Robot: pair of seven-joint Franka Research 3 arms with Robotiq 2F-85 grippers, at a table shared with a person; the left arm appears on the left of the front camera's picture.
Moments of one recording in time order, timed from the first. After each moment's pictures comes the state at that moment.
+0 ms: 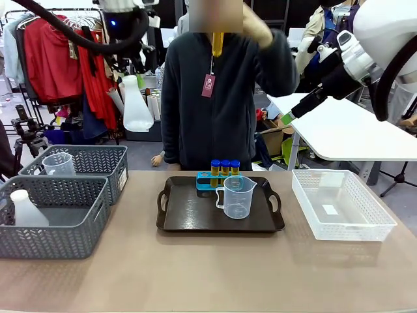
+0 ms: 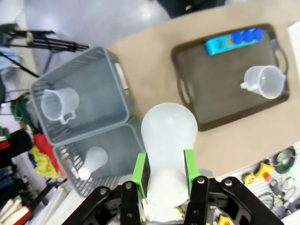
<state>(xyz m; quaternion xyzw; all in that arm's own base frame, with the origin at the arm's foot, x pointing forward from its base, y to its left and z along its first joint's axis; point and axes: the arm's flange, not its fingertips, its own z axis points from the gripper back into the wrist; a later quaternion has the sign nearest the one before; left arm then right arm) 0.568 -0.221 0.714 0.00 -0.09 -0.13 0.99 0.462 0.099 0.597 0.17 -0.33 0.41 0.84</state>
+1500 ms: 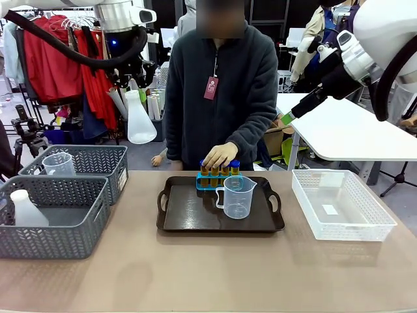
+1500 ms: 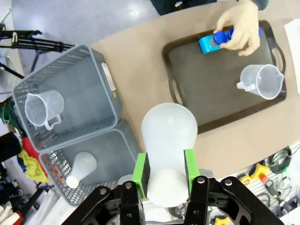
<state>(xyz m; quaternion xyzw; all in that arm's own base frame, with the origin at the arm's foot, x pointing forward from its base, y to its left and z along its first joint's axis) 0.572 -0.210 0.681 -0.03 -0.08 -0.13 0.99 0.462 0.099 0.597 0.17 -0.33 0.41 0.84</state>
